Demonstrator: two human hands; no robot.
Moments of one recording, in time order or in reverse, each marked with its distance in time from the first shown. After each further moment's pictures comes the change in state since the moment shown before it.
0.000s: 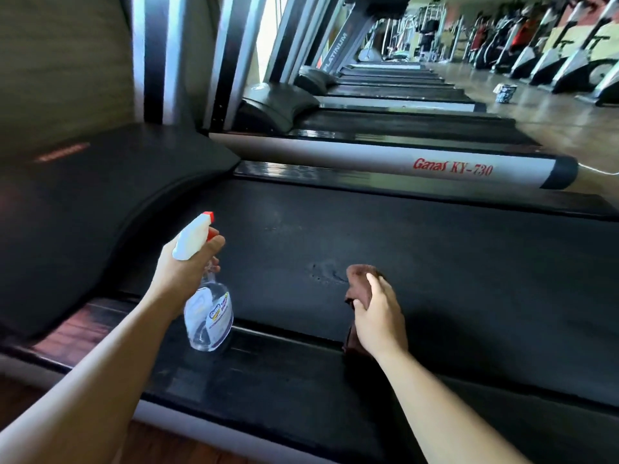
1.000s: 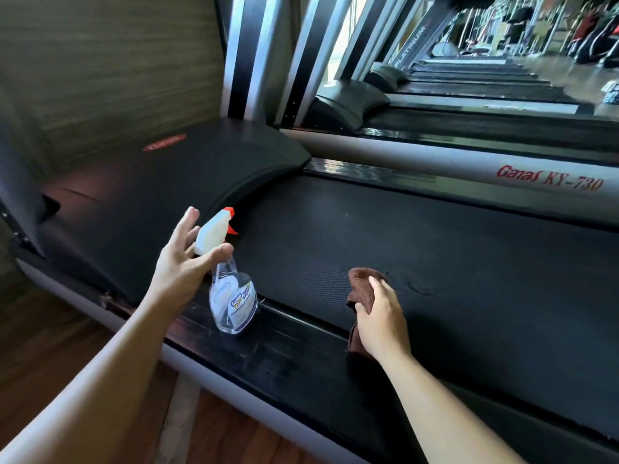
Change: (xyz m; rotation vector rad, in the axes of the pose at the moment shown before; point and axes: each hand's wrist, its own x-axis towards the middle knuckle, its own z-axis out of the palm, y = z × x) left_hand -0.008 -0.003 -0.135 0.141 0.054 0.070; right_hand -0.015 -0.075 0.097 0.057 -0.182 -0.126
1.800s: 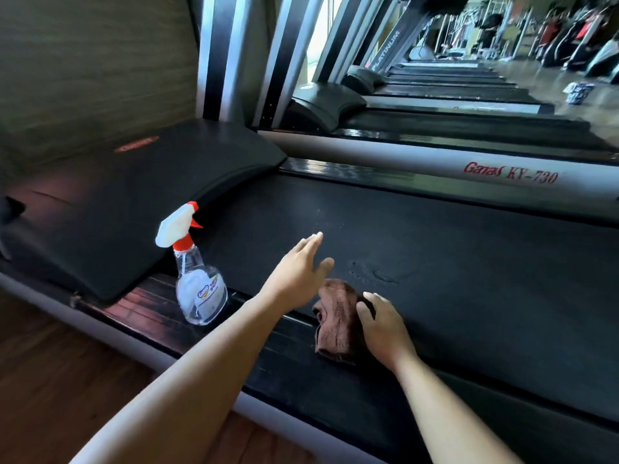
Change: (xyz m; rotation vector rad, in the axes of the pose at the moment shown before) left_hand -0.039 0.028 0.196 0.621 -0.414 0.160; right_hand -0.021 0.060 -0.052 0.021 -0.136 0.018
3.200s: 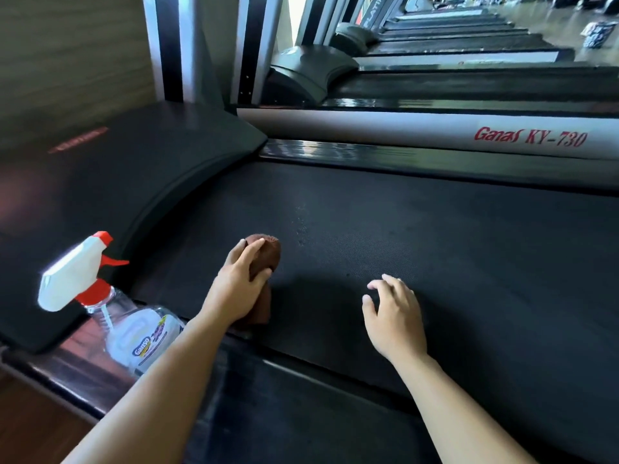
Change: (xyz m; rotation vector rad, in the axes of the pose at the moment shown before) left_hand 0.094 -0.124 0.032 0.074 0.126 -0.209; right_hand 0.118 0.055 0.012 -0.293 0.336 -0.174
